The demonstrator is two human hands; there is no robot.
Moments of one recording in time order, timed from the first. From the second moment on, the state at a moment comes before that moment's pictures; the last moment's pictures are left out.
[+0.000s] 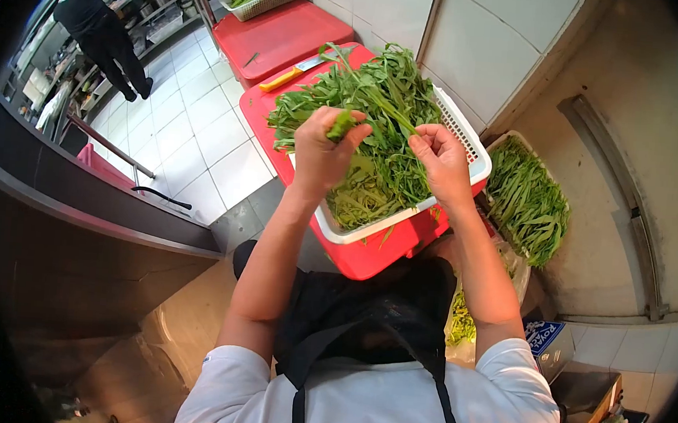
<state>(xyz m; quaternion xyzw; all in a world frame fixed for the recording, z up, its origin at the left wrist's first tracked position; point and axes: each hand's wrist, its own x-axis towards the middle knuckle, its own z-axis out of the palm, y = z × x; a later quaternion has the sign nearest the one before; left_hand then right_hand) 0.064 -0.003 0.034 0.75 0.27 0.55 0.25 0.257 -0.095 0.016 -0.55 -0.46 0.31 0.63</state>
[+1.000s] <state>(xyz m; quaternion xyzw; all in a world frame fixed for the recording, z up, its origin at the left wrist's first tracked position) 0.086 -0.008 0.007 0.55 0.28 0.50 0.60 0.229 -0.090 -0.002 -0.50 -0.46 0.40 0.62</state>
